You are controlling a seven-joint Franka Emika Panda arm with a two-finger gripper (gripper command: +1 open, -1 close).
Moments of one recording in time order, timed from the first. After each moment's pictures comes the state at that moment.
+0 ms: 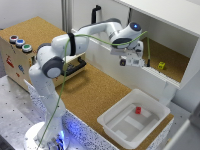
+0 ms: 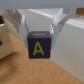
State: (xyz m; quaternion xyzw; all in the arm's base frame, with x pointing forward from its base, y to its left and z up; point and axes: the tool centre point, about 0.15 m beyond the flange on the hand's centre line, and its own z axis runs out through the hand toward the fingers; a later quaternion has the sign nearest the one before) arm 0.409 -0.145 0.466 -0.89 -0.43 -0.15 0.10
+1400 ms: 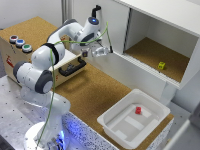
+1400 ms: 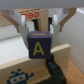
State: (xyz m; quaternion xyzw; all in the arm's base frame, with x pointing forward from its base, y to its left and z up) arm 0.376 0.147 0.452 -0.81 -0.56 -0.15 0.09
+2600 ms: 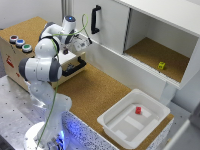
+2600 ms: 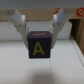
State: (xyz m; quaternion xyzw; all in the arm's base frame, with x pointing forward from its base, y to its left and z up) arm 0.376 0.307 0.377 -0.71 -0.68 -0.14 0.10
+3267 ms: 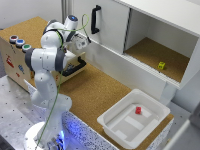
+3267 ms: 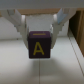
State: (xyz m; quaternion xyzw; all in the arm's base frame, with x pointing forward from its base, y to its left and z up) arm 0.402 0.340 0.345 -0.70 -0.69 -0.11 0.12
